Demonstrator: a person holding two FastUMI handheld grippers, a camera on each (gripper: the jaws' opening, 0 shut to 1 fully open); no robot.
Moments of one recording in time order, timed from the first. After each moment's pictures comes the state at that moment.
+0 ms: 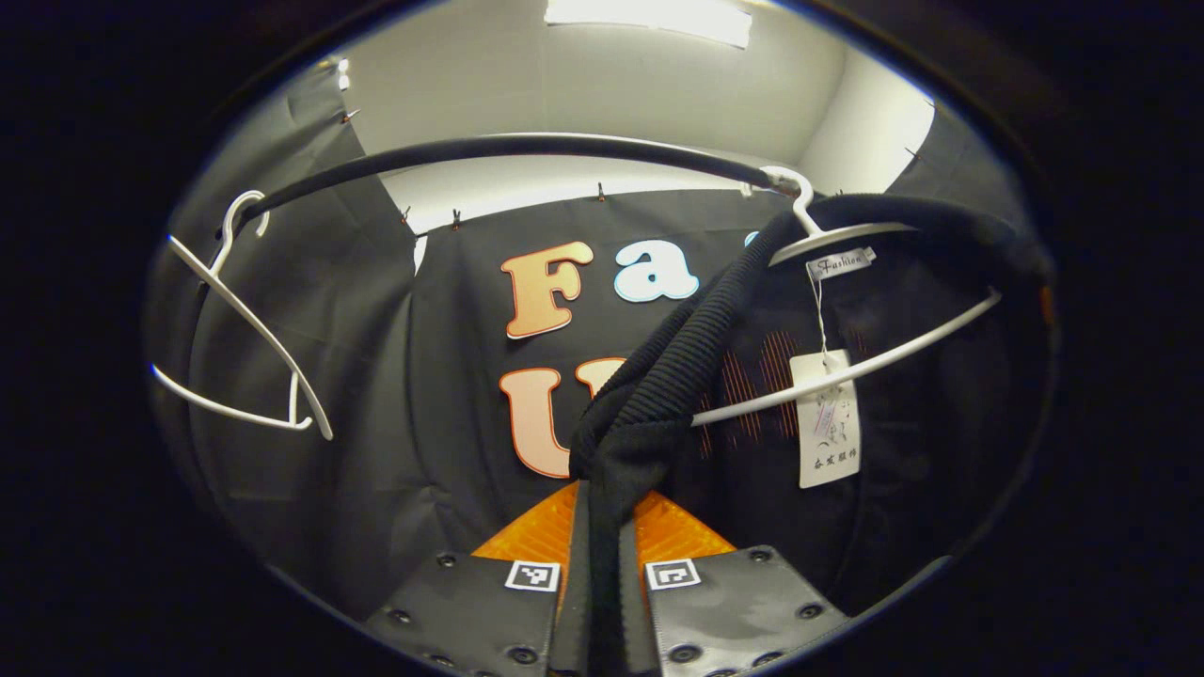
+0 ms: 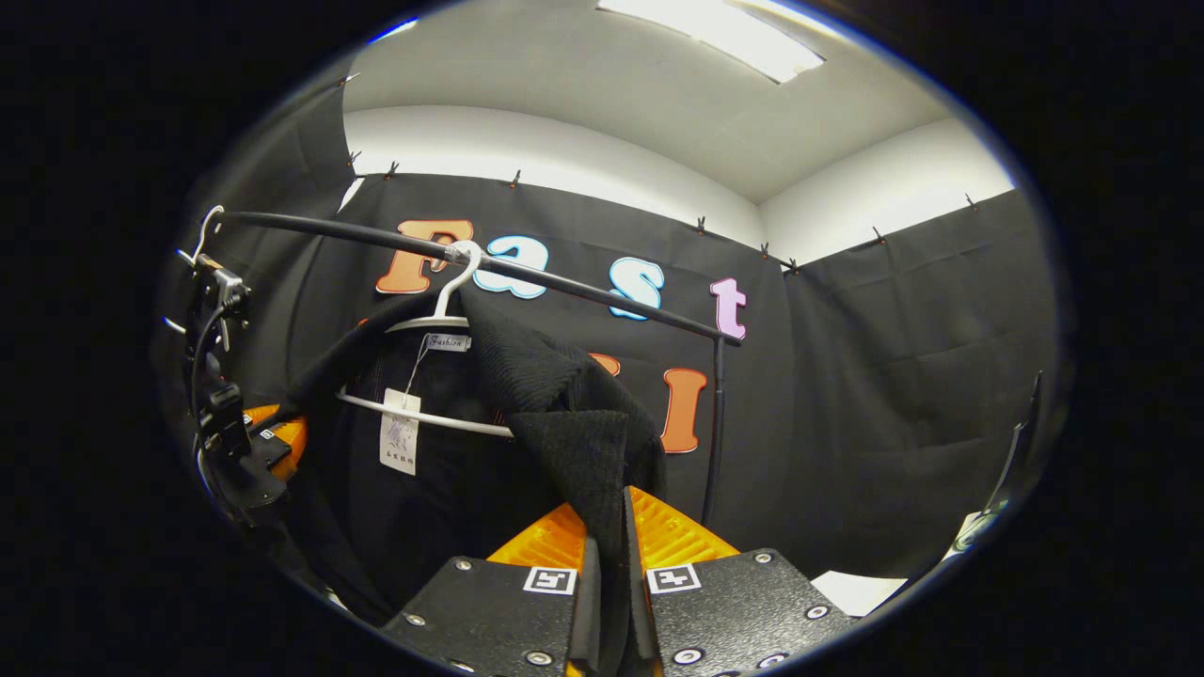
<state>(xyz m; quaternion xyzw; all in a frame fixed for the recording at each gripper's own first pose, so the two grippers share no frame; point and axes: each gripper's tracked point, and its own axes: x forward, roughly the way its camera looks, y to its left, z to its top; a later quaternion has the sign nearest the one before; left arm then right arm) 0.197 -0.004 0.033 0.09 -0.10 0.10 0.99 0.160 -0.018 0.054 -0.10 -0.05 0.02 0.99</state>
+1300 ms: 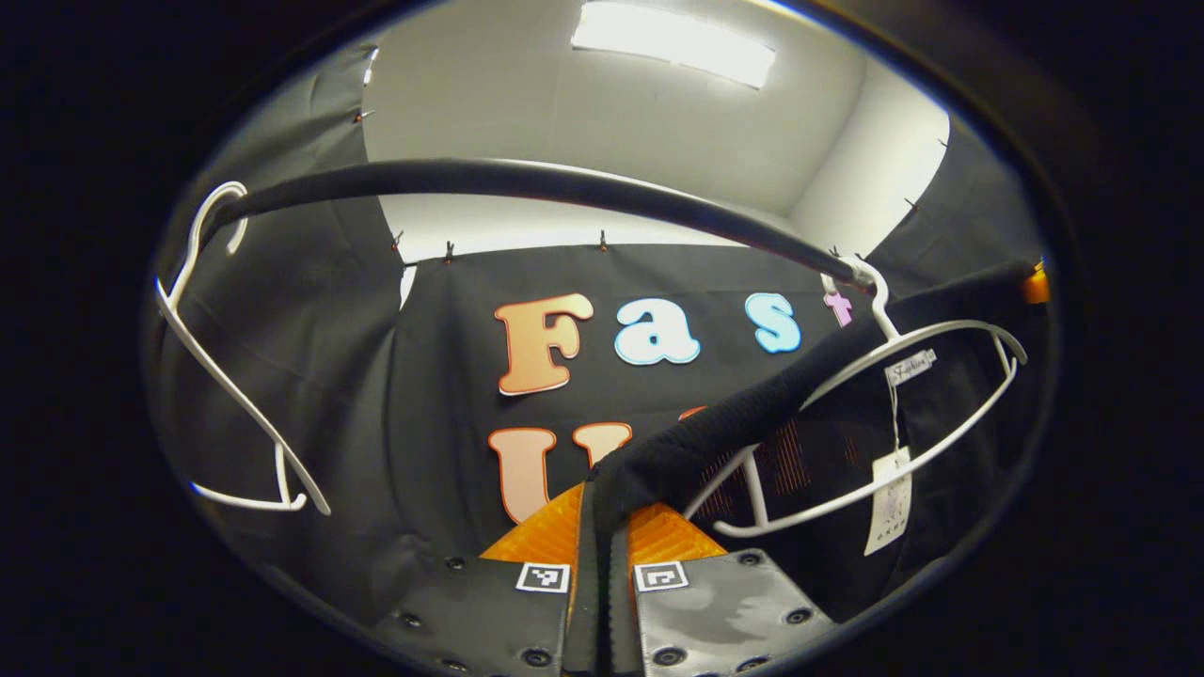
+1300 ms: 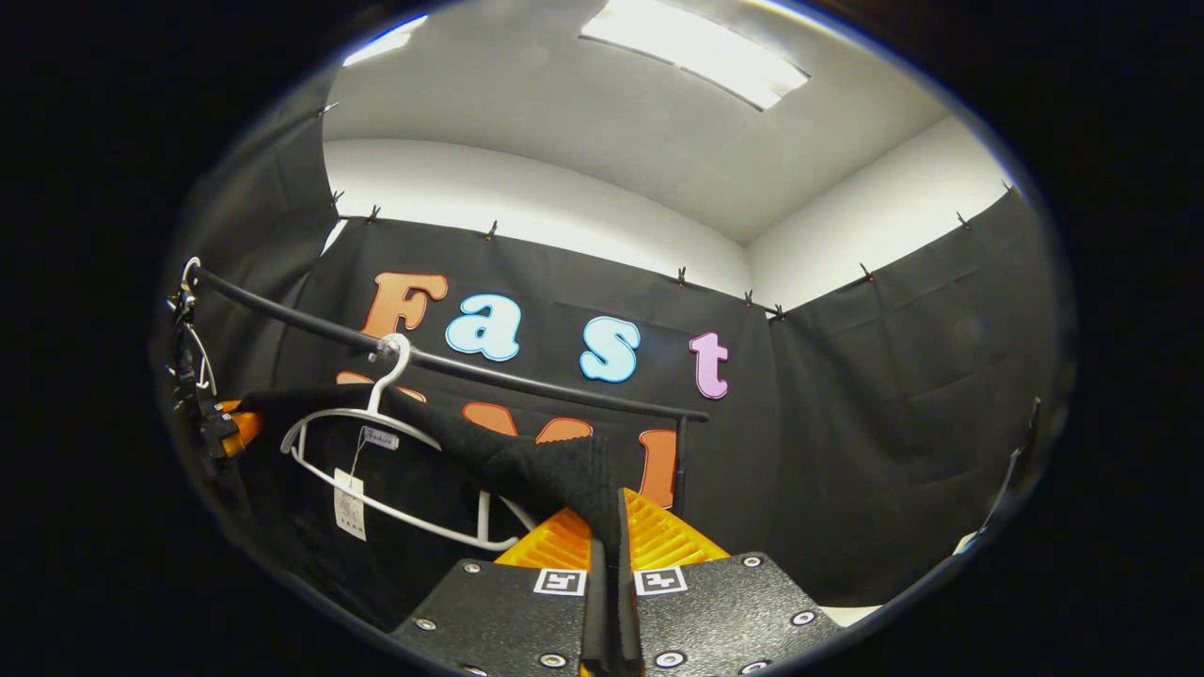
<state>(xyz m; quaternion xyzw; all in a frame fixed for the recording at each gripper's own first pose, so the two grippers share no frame) 0.219 0.061 0.116 0.08 -0.16 0.05 0.98 0.197 -0.072 0.152 -0.08 -0.14 0.03 0.99</state>
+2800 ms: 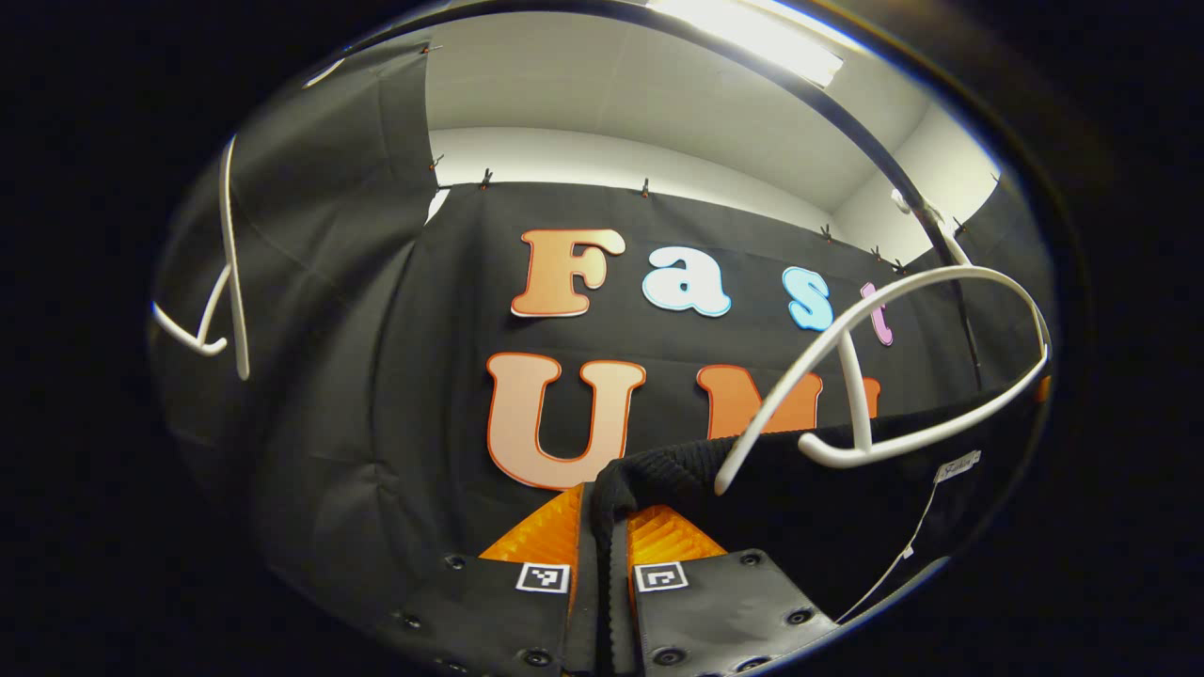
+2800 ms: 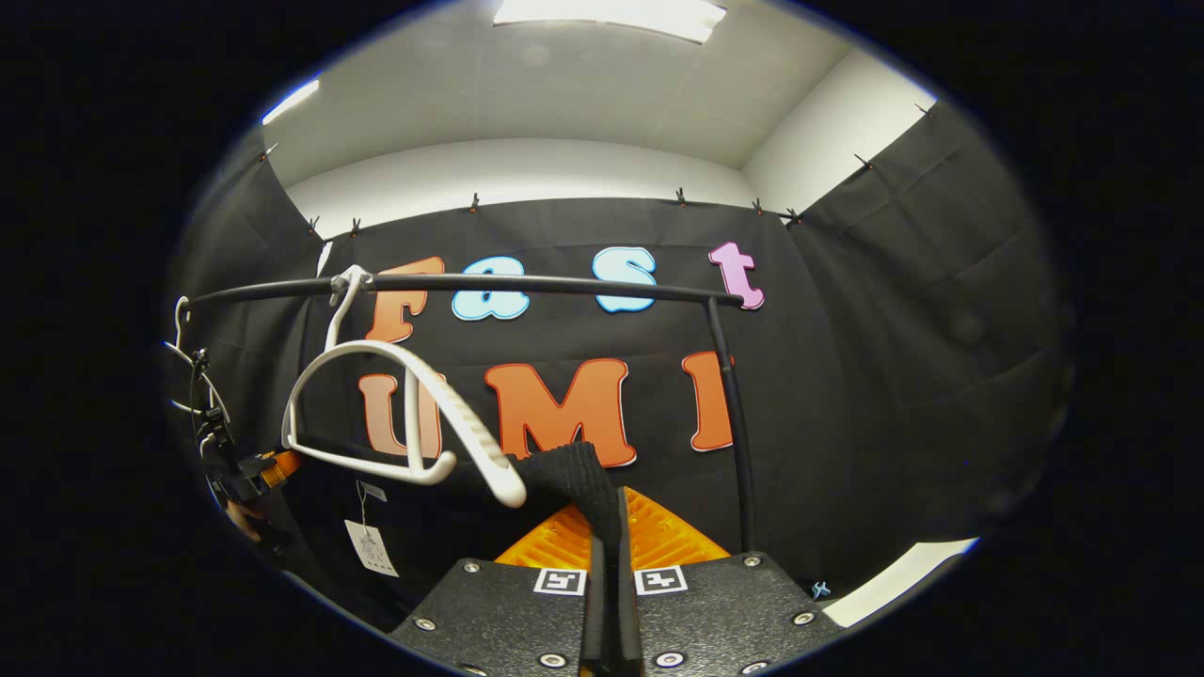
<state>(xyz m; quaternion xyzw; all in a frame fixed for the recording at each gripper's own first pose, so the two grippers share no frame) 0.280 0.081 0.018 0.00 -0.10 0.06 0.99 0.262 -0.076 0.030 0.04 -0.04 0.08 0.99</state>
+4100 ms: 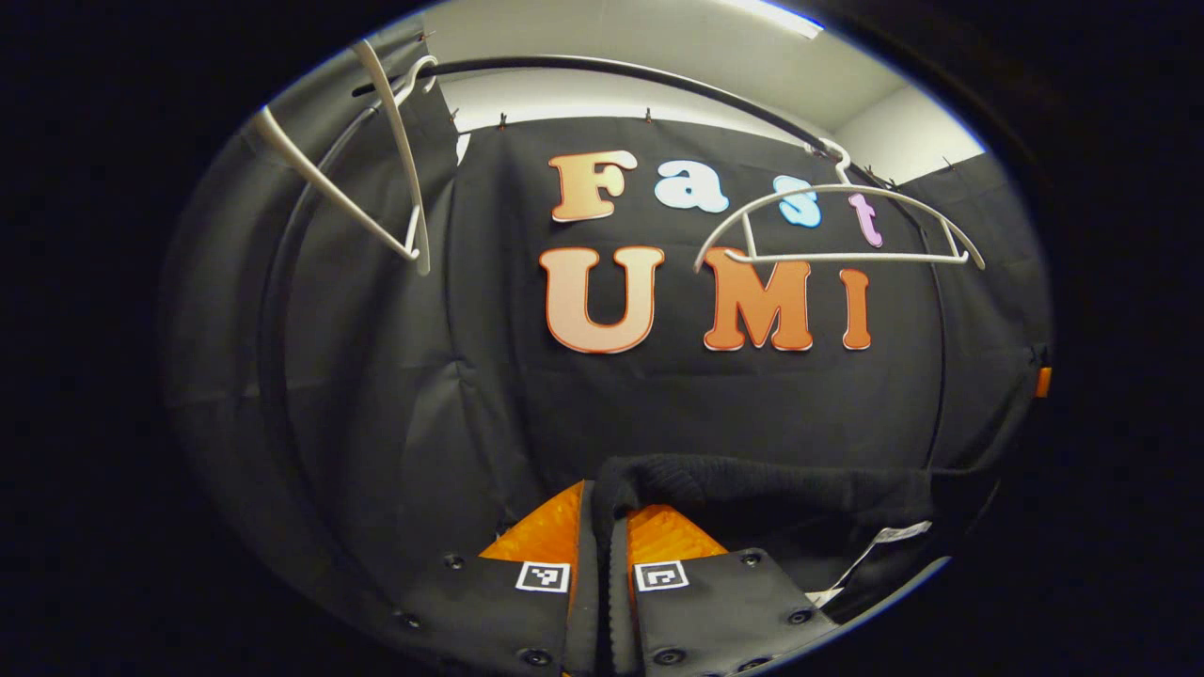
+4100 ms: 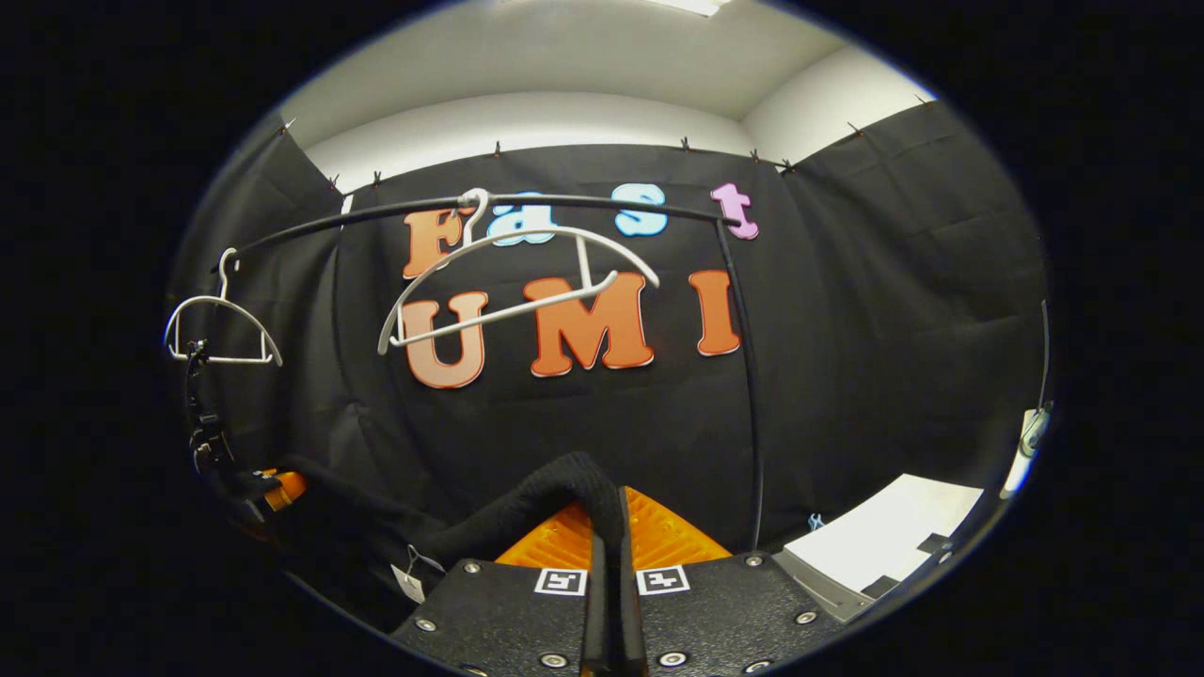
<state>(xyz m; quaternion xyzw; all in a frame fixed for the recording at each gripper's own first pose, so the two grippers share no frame) 0.058 0.087 -0.101 0.02 0.08 0.10 0.99 0.081 -0.013 -0.078 0.02 0.09 0.09 0.99</state>
